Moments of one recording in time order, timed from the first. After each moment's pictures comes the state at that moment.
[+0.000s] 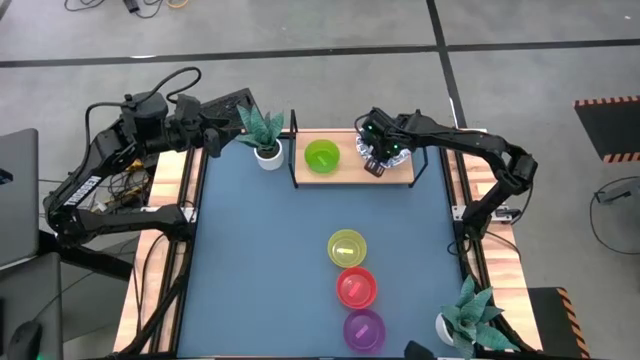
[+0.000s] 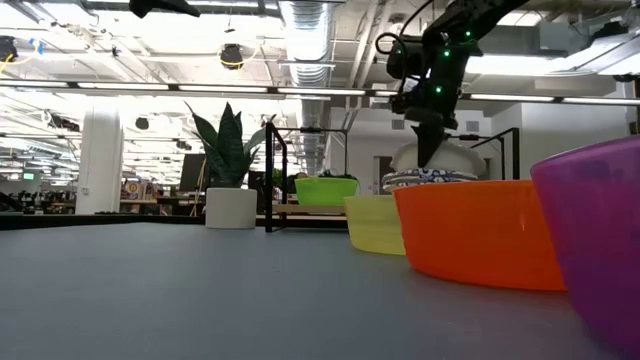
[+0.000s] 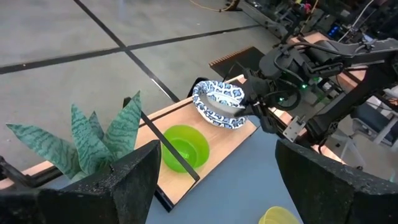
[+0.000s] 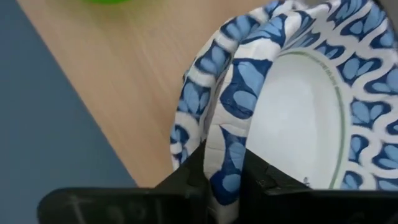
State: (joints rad) left arm 0.61 0.89 1.34 -0.75 0.04 -0.43; right arm -0.57 1.61 1.28 -0.84 0.17 -0.09
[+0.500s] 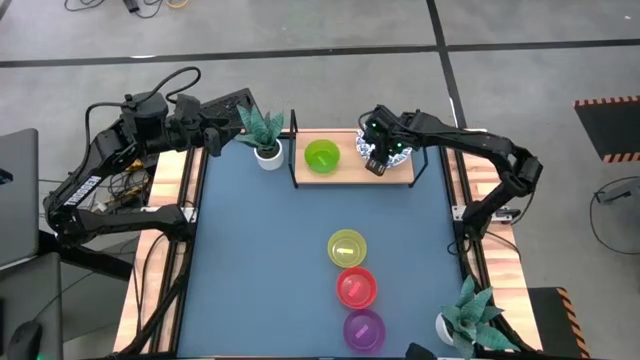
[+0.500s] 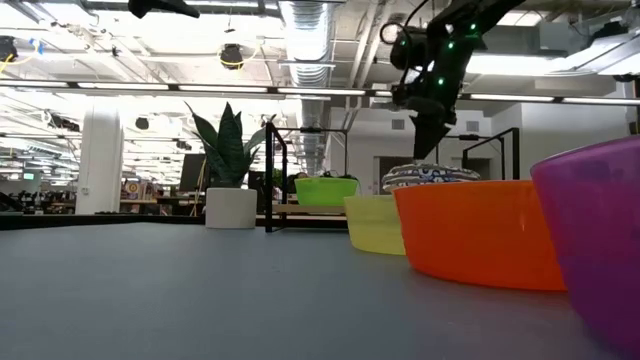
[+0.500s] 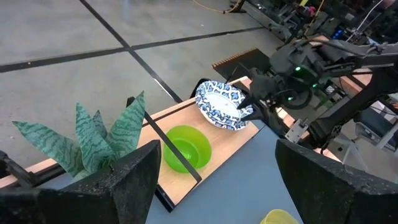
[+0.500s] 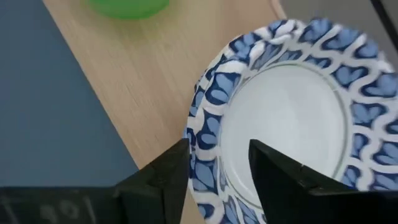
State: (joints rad) left arm 0.61 0.89 1.34 -0.75 0.02 -0.45; right arm -0.57 1.57 1.28 -0.83 0.13 -0.11
